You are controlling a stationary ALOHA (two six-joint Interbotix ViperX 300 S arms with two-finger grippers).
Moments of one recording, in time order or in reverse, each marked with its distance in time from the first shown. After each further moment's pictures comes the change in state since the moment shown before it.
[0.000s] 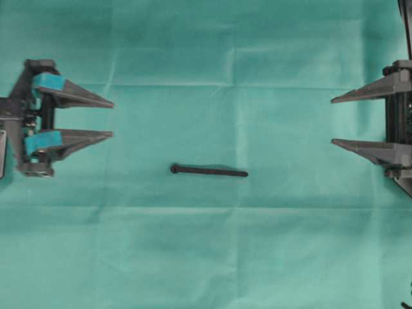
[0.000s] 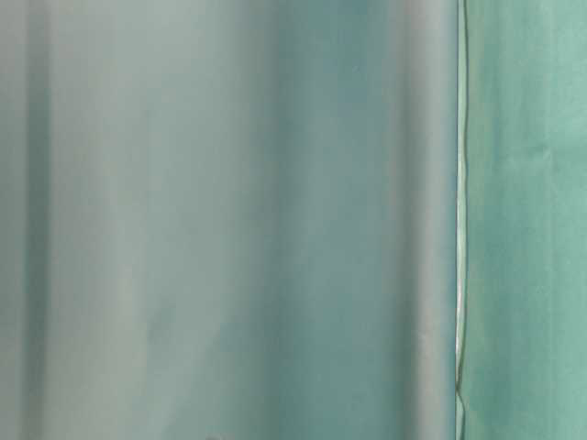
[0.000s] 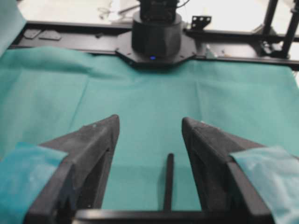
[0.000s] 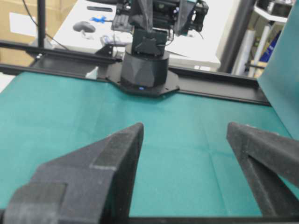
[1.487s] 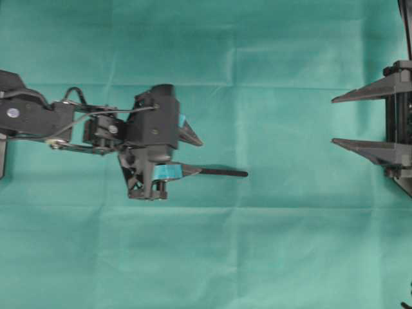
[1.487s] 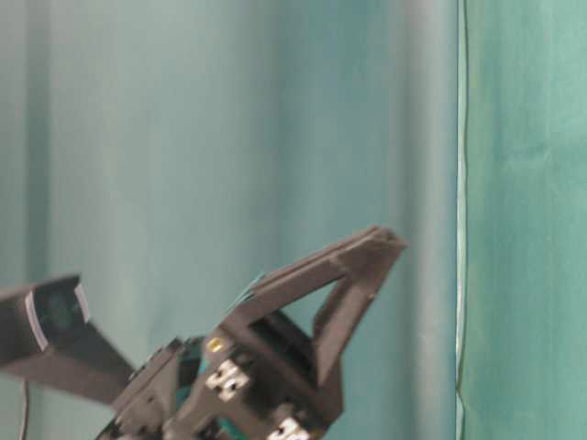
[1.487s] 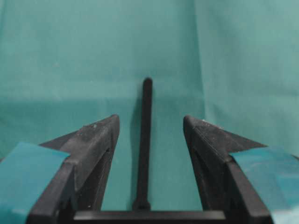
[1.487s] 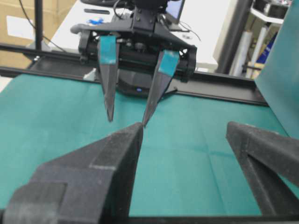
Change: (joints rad) left arm -0.058 0.557 -0.597 -0.002 0.670 0.006; right arm 0.000 -0.002 0.014 0.000 -0.029 0.000
